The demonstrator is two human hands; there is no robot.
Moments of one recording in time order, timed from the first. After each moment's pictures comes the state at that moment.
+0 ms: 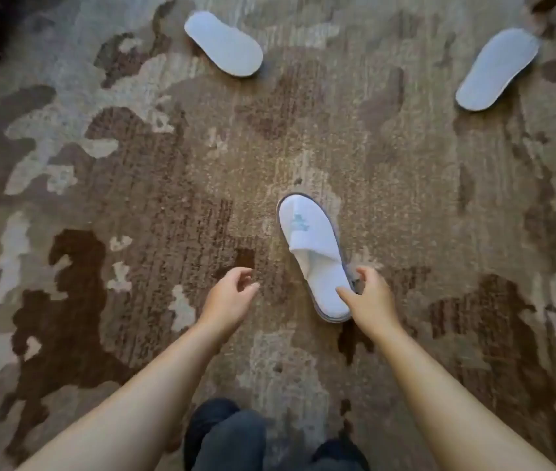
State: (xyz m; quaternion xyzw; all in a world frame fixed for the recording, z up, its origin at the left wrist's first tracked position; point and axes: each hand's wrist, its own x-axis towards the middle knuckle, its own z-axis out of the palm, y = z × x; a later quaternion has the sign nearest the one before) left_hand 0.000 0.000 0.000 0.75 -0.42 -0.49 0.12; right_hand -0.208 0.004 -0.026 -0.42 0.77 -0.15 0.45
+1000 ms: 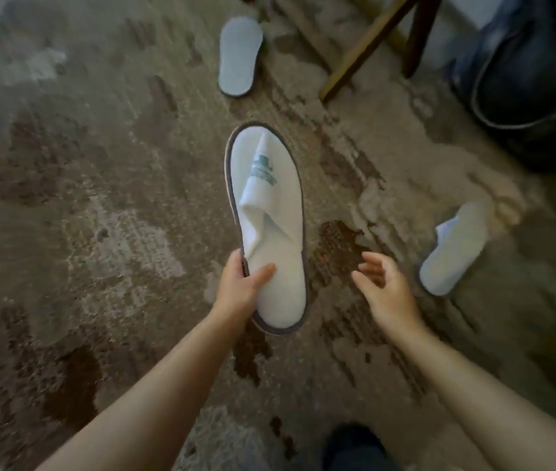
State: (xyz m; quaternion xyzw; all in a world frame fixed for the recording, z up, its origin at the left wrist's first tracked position) left_hand -0.209 -0.033 -0.027 0.49 -0.45 -0.73 0.18; right_hand -0.352 0.090 0.007 -0.20 0.86 -0.39 0.27
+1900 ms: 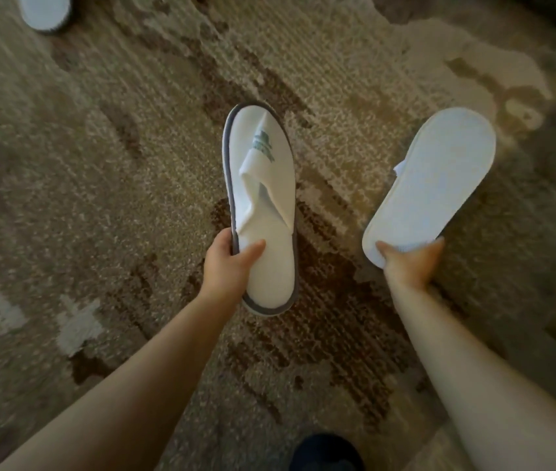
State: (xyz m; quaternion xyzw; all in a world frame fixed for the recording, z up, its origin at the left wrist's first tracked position) left_hand -0.419 0.029 -0.122 0.53 -0.52 -0.67 0.08; right_hand -0.579 0.181 -0.160 0.19 0.89 -0.39 0.15
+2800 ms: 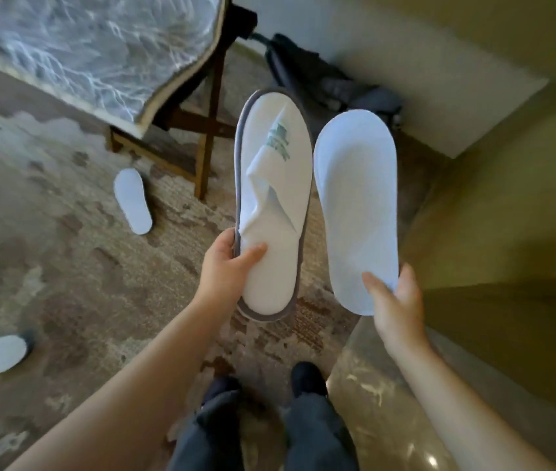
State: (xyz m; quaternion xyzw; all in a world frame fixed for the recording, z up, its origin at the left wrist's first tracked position) left_hand -0.468 0.026 0.471 0.36 -0.64 -0.68 0.04; right_hand -0.522 0.225 0.465 0.09 0.81 -0.55 0.17
